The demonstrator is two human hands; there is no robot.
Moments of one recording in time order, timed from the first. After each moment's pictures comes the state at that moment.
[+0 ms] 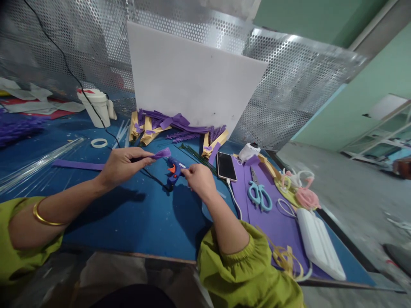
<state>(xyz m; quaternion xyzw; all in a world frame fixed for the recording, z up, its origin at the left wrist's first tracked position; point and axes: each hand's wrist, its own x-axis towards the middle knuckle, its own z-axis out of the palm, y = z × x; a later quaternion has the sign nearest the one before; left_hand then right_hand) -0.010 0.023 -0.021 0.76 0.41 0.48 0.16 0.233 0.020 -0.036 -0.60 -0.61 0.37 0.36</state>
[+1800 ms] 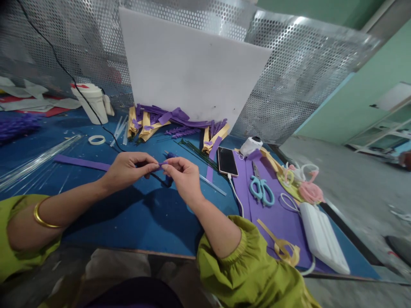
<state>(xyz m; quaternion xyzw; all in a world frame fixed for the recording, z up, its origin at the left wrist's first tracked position) 0.005 0.010 -0.024 0.75 0.39 0.43 0.31 0.186 -0.005 -0.040 -0.42 -0.55 0.45 0.56</state>
